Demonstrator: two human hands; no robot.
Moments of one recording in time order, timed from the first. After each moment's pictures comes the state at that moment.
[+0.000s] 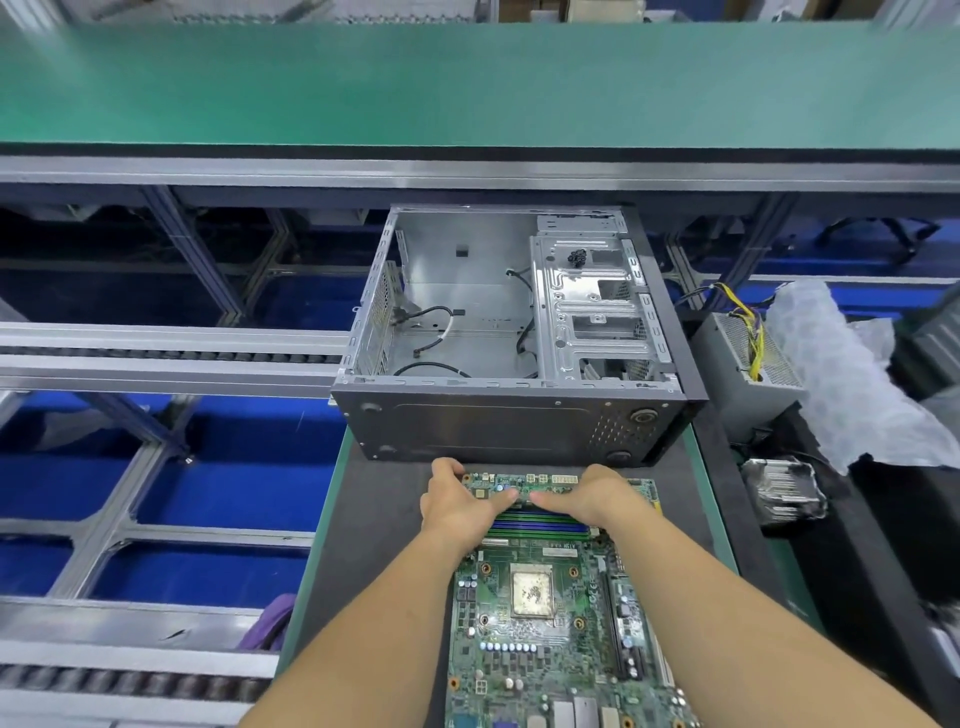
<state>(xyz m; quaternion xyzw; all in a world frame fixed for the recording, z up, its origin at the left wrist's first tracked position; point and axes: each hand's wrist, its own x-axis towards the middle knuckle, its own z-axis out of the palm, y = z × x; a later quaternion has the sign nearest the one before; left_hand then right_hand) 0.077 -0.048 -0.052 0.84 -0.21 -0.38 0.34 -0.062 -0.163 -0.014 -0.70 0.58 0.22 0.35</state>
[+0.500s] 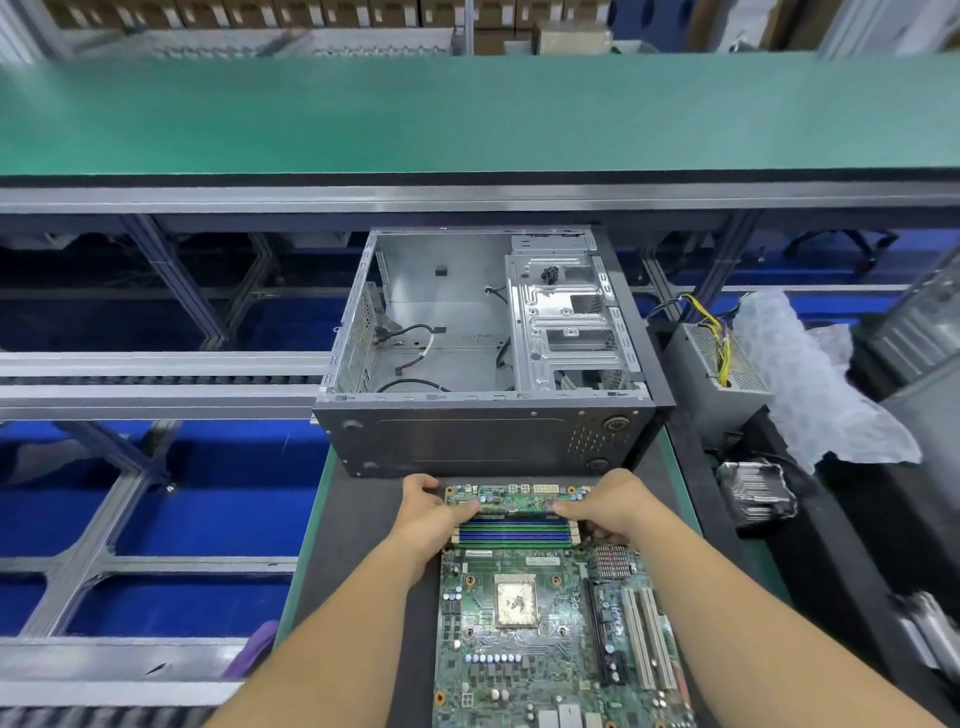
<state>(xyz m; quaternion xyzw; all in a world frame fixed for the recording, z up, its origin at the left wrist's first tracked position) 0.097 -0.039 -0.049 0.76 -0.18 -0.47 0.40 -0.107 -0.176 -0.013 -0.66 0.62 0.09 0.42</state>
